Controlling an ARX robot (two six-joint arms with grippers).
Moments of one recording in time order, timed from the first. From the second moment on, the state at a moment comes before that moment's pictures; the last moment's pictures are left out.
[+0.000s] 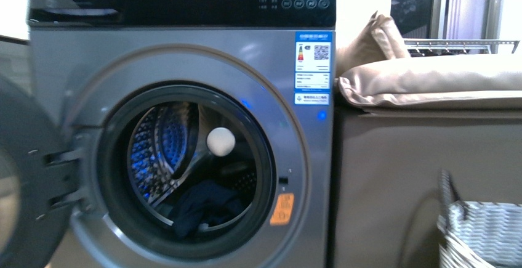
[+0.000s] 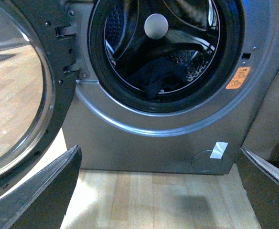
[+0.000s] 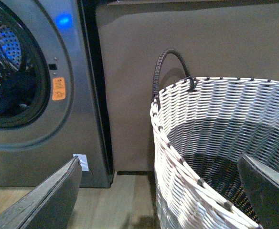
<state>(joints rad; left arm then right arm) 0.00 0.00 0.02 0.00 0.00 0.00 0.00 0.00 0.01 0.00 0.00 0.00</state>
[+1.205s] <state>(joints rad) 0.07 0.11 0.05 -0.04 0.27 -0.09 0.00 0.00 0.01 0.00 0.00 0.00</state>
